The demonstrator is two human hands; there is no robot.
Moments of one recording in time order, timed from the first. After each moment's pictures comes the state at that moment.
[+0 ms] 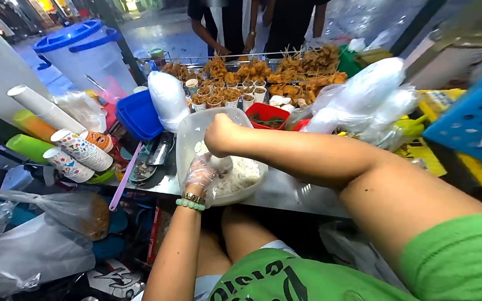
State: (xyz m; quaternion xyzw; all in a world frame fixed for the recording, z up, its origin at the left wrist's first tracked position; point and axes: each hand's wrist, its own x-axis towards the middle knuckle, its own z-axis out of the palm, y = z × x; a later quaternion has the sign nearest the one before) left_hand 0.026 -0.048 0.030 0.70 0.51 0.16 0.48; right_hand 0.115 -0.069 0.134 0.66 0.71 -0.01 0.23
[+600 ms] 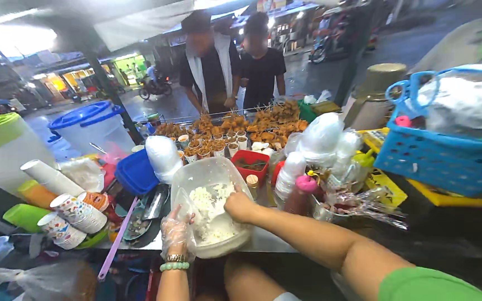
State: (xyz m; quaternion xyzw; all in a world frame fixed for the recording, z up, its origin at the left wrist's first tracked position) left_hand -0.009 -0.031 -0.005 0.58 0.54 0.41 0.46; right_hand 0.182 -0.102 0.005 0.68 0.73 -0.13 -0.02
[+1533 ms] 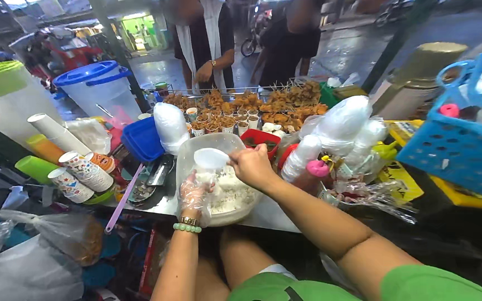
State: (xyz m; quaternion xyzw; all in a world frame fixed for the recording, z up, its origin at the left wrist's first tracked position) left_hand 0.014 -0.055 0.021 0.60 0.51 0.34 0.51; right_hand 0.179 -0.127 0.064 0.72 0.63 0.03 -0.28
